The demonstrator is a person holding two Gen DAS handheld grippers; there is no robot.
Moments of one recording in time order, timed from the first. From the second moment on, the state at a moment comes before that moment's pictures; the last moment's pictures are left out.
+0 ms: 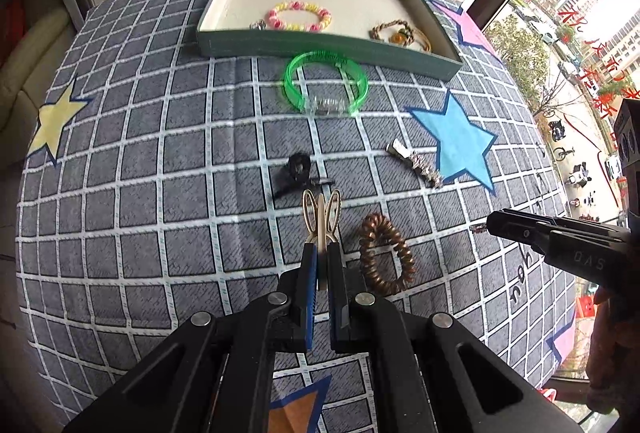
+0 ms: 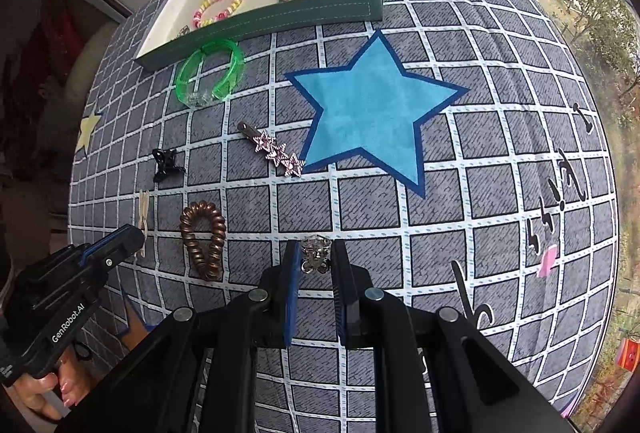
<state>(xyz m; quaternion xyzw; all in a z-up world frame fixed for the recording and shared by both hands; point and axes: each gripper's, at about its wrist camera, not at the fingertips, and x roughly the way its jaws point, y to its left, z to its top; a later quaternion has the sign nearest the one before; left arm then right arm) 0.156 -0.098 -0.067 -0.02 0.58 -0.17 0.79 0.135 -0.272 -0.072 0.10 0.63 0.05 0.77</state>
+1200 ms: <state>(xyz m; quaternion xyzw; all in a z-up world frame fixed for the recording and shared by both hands) 0.303 -0.074 -0.027 -0.02 0.50 -0.14 0.85 0.311 -0.291 -0.010 0.15 0.56 0.09 0.81</state>
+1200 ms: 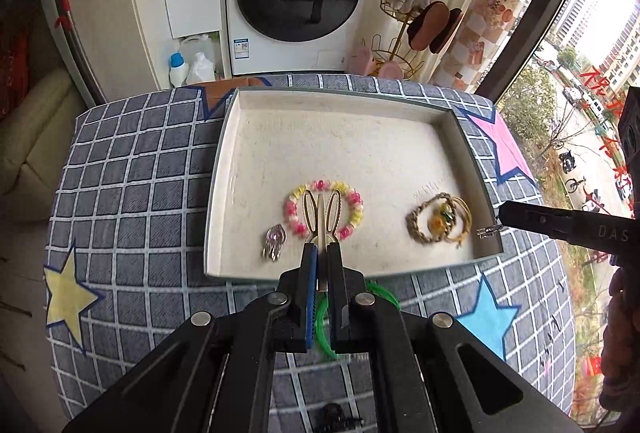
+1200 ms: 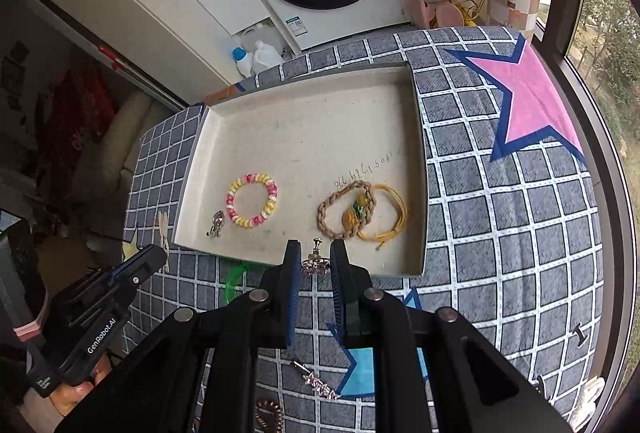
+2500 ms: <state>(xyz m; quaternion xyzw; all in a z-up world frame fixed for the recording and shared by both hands) 0.359 -0.119 -0.078 0.08 0.51 -0.09 0.85 0.376 -0.296 -0.072 0.15 0.57 0.10 0.80</state>
